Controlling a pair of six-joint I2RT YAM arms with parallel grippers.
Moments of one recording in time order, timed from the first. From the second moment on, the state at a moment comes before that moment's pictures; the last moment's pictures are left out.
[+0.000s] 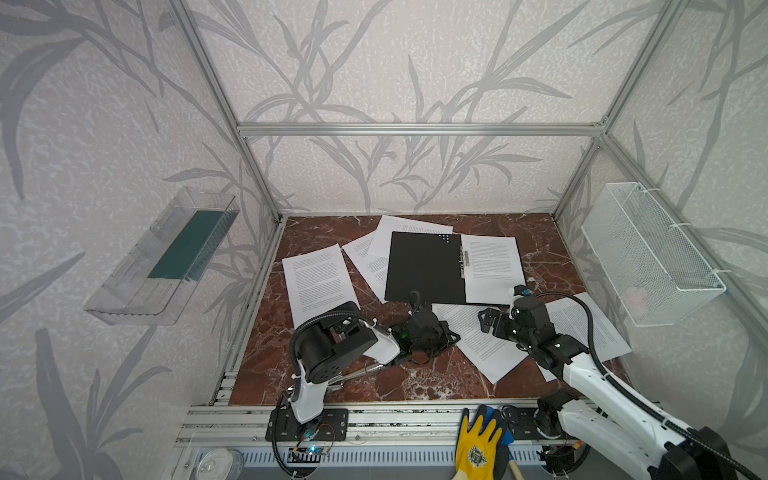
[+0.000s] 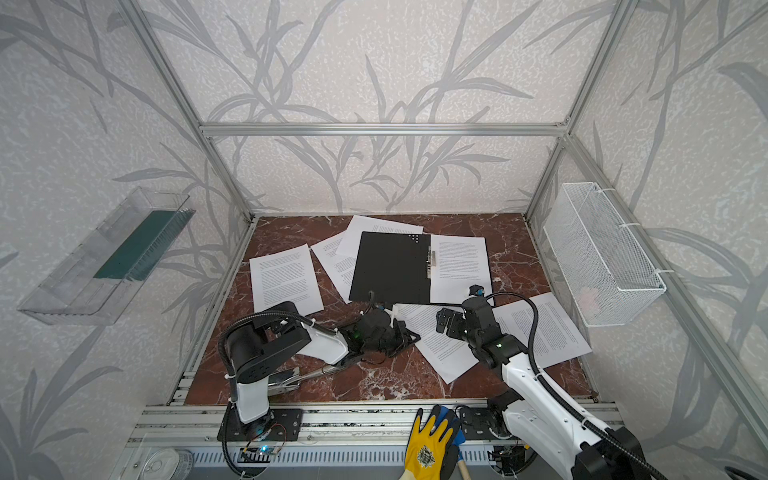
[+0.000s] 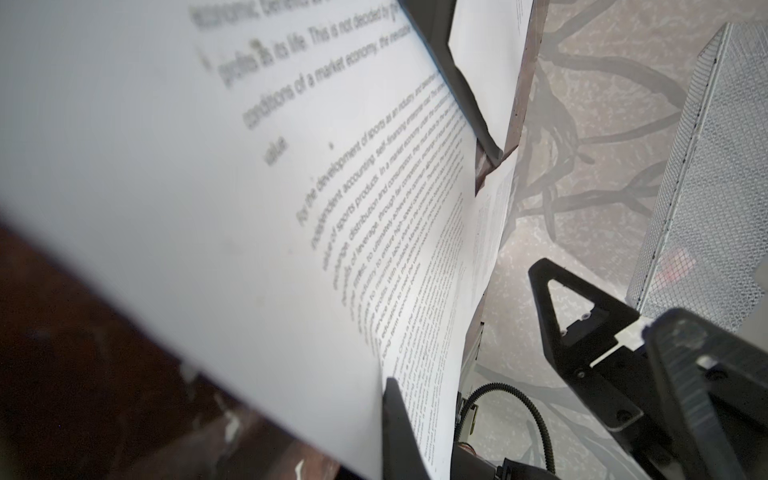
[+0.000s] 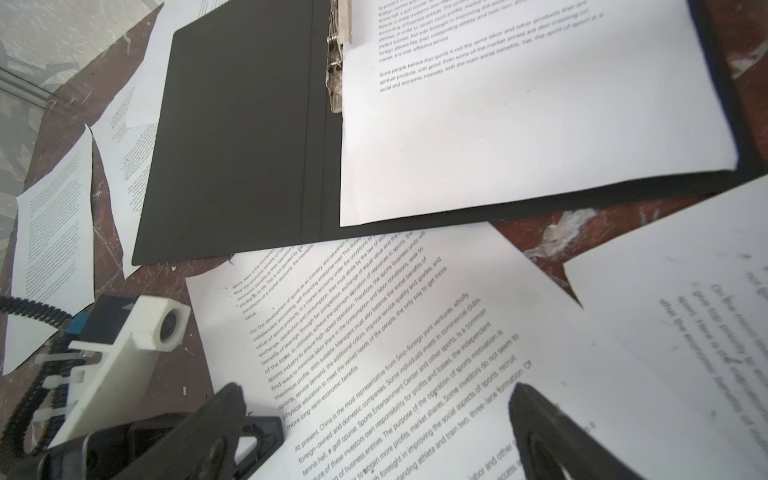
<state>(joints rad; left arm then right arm) -0.99 1.91 0.71 0.68 0.24 -1.42 0.39 0.86 0.41 -0.31 0.02 0.61</state>
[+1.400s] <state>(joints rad) -0.83 1.69 1.56 -0.35 0.40 -0.71 0.39 0.58 0.39 -0.46 0.28 0.54</state>
